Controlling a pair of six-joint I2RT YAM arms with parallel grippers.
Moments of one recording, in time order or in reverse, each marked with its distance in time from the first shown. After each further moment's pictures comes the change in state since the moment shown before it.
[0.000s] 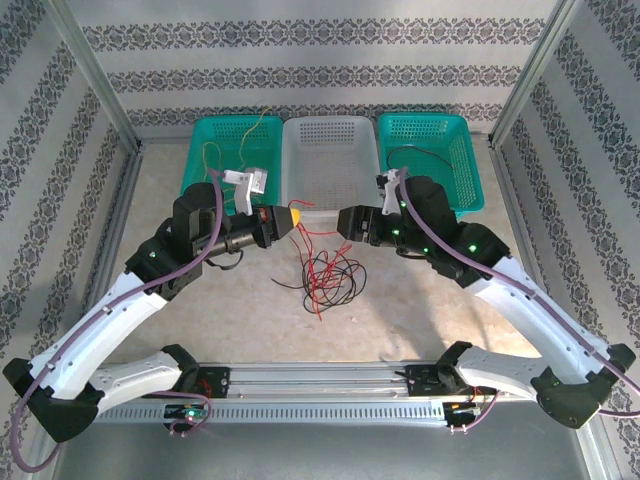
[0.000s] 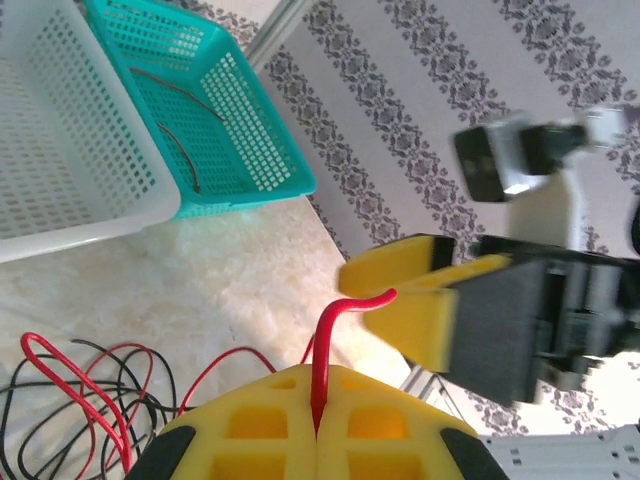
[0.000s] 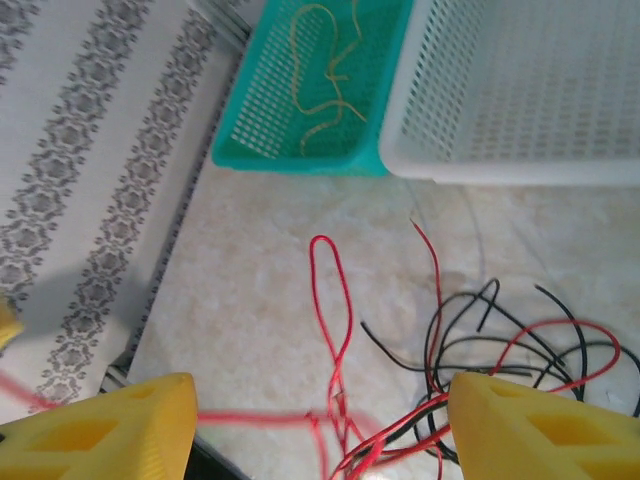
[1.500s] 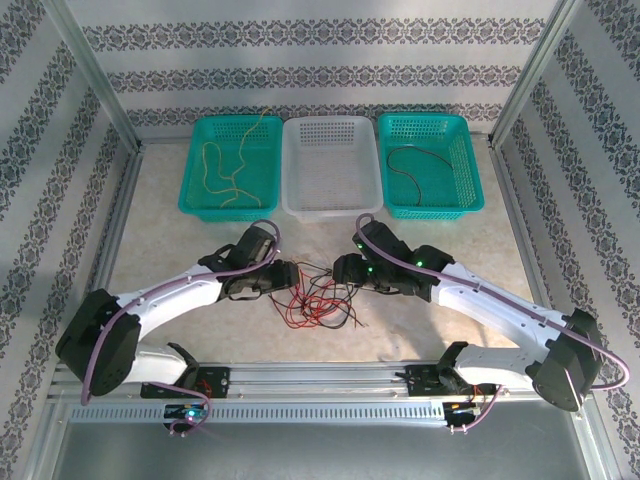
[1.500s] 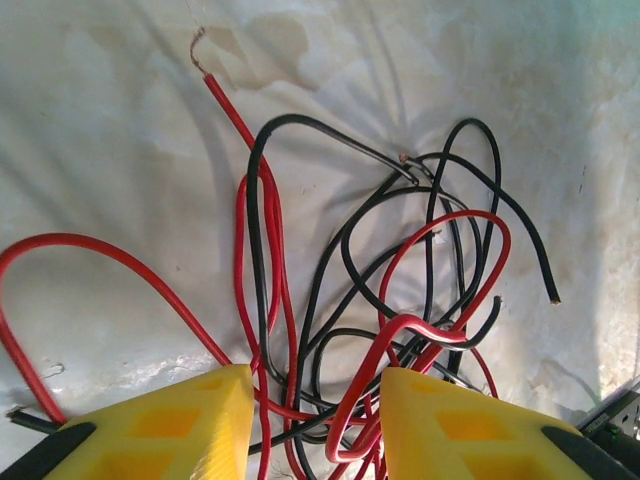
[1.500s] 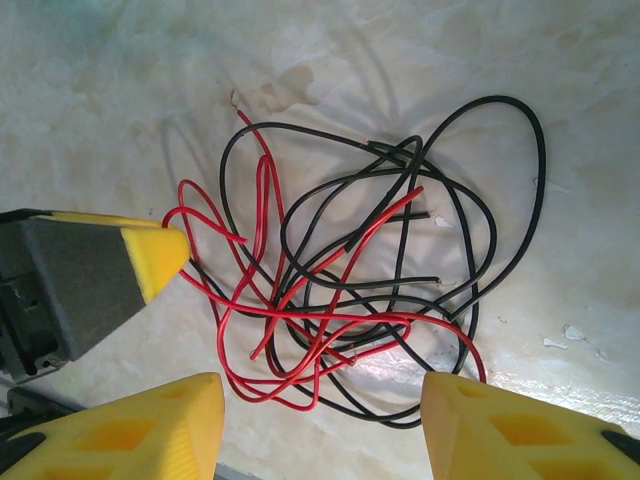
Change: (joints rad) left arm 0.025 0.314 -0.458 0.118 -0.035 -0.143; right arm 0.111 0.095 -0.351 0.036 0.068 0.223
